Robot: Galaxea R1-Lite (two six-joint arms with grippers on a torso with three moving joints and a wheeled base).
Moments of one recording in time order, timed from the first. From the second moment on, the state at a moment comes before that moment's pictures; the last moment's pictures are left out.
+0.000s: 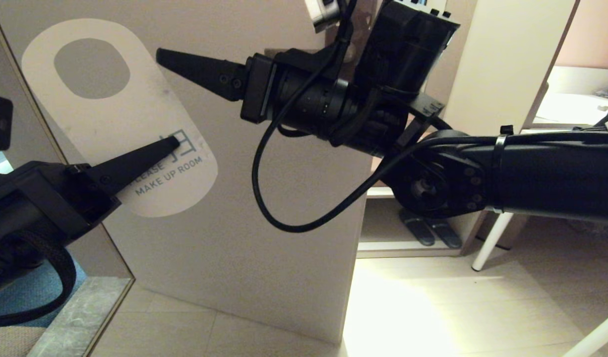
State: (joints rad) left arm -0.29 1.31 -0.42 -1.28 -0.58 -0.61; right arm 0.80 2.10 -1.77 -0.71 0.56 0.39
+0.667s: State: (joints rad) left arm -0.27 1.28 -0.41 -1.28 -0.58 -0.60; right arm 0.74 1.92 -1.58 -0.71 0.27 0.13
